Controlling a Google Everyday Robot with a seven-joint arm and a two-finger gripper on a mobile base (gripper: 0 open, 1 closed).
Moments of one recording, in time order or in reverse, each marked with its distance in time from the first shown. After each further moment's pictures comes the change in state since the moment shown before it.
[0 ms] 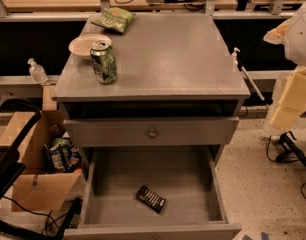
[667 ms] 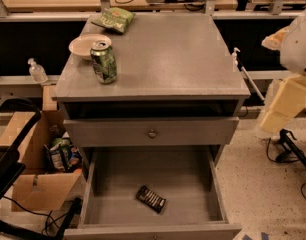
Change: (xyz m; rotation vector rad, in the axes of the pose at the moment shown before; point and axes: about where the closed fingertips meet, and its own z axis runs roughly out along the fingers) arm -0.002 0.001 0.012 0.018 -0.052 0.047
